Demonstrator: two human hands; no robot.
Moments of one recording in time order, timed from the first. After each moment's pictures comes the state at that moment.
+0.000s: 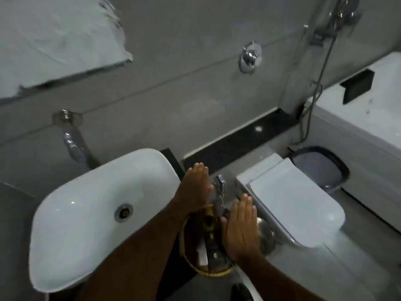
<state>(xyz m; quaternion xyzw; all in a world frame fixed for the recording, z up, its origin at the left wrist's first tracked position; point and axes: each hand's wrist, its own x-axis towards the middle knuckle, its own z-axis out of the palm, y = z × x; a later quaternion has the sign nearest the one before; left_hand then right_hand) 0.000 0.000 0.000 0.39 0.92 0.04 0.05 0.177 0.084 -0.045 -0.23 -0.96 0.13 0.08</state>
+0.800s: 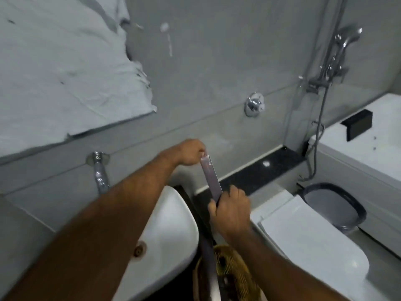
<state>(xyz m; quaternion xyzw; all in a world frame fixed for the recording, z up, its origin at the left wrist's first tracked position) -0.104 0.020 0.242 0.43 0.90 0.02 0.08 0.064 0.081 0.105 -0.23 -0.95 0.11 0.15</state>
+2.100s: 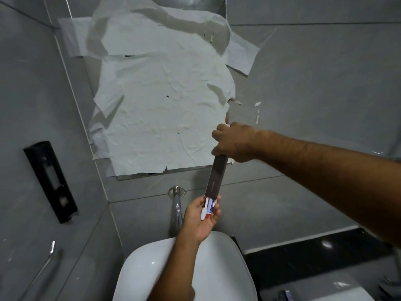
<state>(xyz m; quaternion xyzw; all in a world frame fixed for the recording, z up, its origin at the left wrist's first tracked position) -0.064 -0.160 0.225 -0.04 0.33 0.92 0.21 -0.063 -0.015 0.438 0.30 -0.86 -0.37 0.17</state>
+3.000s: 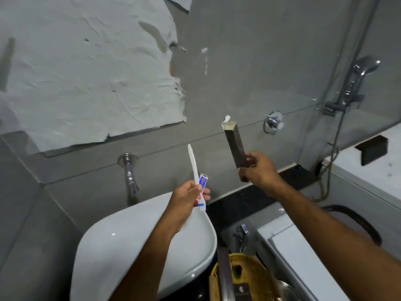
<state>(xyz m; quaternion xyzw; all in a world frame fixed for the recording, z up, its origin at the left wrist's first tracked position) -0.014 -0.102 0.164 0.13 0.67 0.71 0.15 0.019 0.128 0.211 -0.16 -0.83 0.50 0.17</state>
